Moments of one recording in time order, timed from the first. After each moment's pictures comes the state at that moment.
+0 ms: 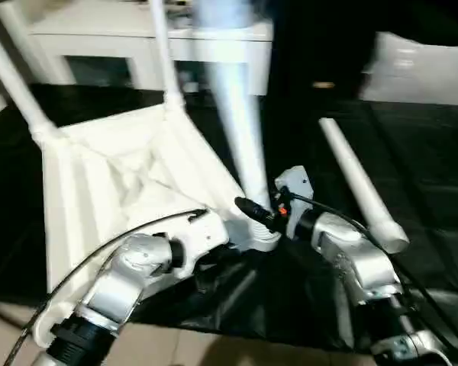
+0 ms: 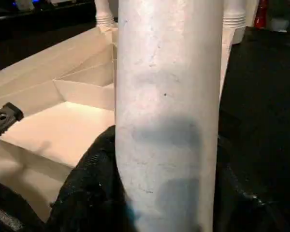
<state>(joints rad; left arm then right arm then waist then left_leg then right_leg) -0.26 0.35 -0.35 0.04 0.09 0.31 -0.89 -0.38 -0.17 0.16 0.29 0.18 0.28 0.67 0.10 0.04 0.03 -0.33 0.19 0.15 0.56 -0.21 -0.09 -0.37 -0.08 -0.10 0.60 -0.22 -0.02</state>
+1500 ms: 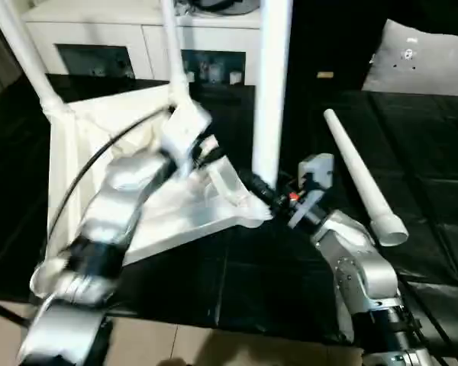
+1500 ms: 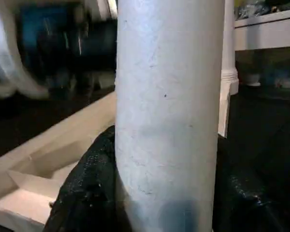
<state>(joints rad) -0.72 0.22 -0.11 0.23 -0.09 0.29 -0.67 -0.32 -0.09 0.07 0.14 0.30 0.17 0.62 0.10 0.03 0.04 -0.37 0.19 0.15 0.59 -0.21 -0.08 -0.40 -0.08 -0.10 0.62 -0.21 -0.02</state>
